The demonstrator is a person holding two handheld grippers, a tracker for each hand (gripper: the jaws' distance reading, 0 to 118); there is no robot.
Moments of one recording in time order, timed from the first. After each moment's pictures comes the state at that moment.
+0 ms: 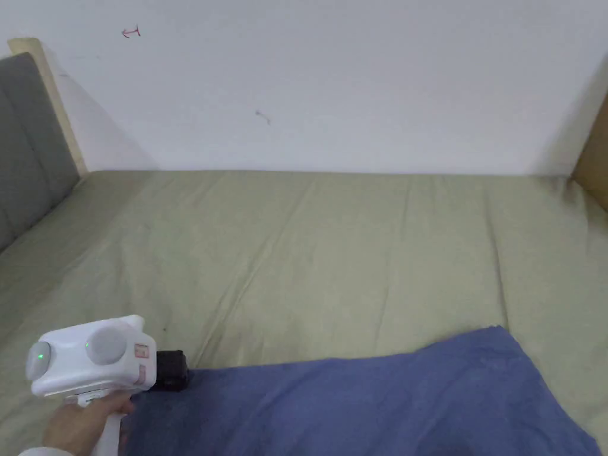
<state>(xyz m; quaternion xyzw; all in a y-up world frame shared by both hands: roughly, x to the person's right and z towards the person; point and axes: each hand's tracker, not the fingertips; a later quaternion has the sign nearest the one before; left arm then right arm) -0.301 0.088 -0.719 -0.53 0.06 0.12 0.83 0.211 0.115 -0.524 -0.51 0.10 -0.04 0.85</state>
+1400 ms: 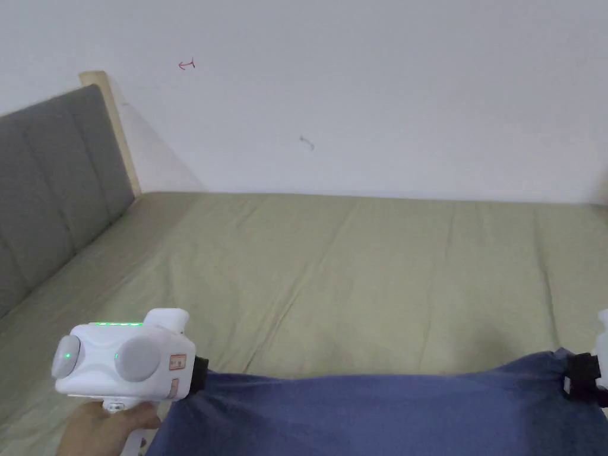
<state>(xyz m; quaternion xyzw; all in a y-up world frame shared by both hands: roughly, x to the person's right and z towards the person) -0.283 0.186 -0.667 -0.46 0.02 0.04 0.89 0.263 0.191 -0.732 -0.51 0.05 -0.08 0.86</state>
